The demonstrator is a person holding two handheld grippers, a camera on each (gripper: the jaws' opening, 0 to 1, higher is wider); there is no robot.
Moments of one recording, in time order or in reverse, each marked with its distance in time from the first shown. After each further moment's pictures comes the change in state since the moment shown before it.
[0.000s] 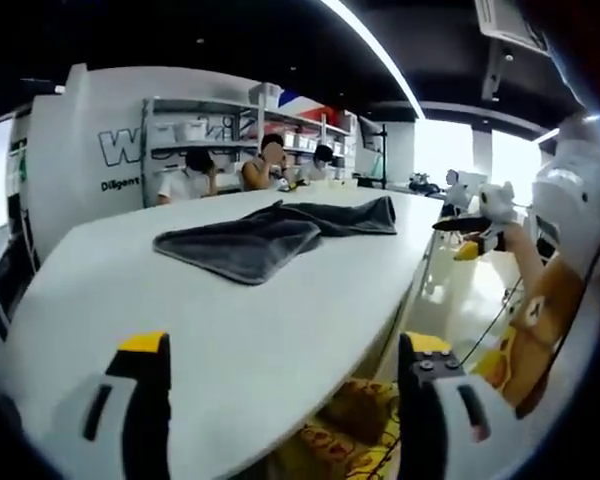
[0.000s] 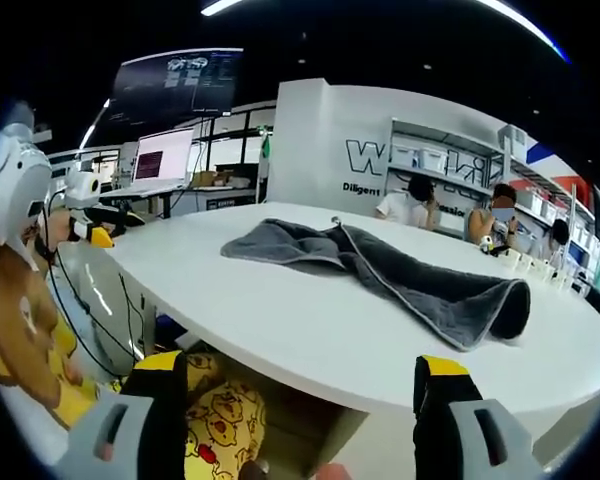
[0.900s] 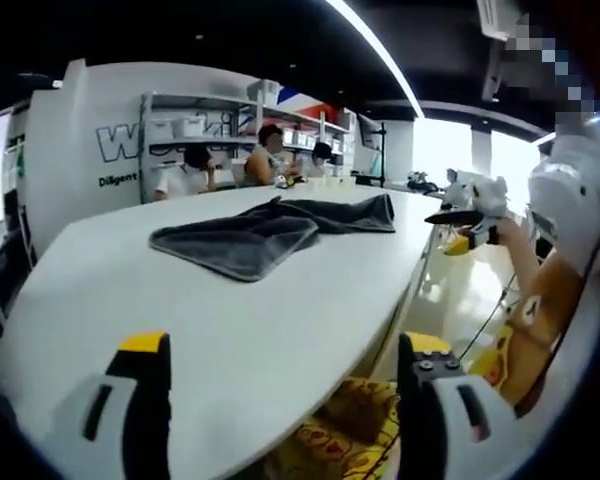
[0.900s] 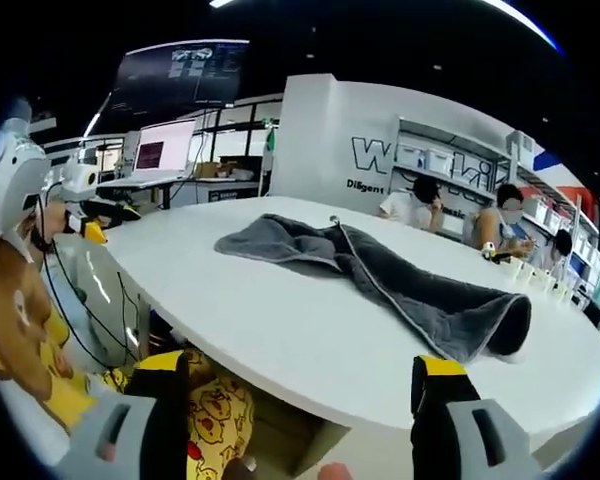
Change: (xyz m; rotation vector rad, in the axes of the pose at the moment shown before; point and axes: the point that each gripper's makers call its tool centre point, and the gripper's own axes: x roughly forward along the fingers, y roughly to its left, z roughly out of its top) left arm 0.004 -0.002 -0.004 -0.009 0.013 -0.012; right arm 0.011 -0.019 0.006 -0.054 0.030 0.005
